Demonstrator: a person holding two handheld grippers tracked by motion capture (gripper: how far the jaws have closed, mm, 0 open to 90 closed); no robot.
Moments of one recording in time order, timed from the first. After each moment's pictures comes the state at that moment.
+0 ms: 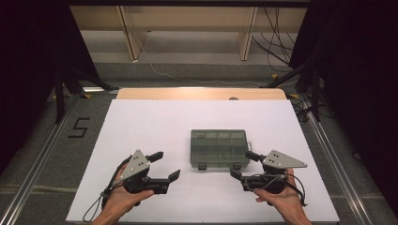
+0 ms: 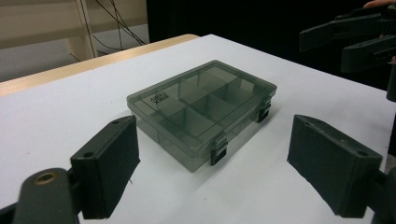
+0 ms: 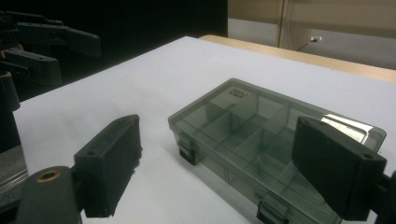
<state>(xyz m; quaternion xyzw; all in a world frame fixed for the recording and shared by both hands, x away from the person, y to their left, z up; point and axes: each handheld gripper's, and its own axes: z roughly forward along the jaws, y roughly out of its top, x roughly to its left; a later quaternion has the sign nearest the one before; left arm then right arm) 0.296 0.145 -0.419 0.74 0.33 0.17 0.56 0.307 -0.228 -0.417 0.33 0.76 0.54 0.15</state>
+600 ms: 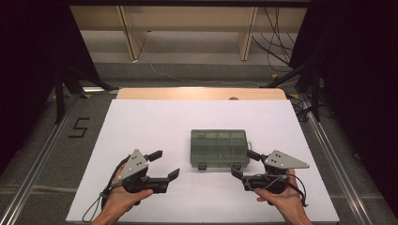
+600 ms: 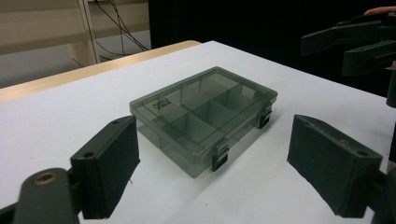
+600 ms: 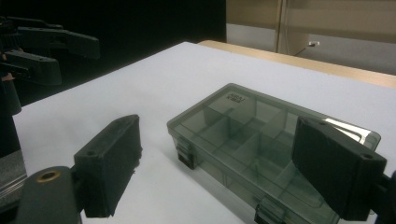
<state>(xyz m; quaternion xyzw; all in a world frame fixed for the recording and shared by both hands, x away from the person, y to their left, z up) 0.298 0.146 -0.418 0.74 0.33 0.18 0.56 0.307 -0.230 -0.416 0.33 0.75 0.55 0.16</state>
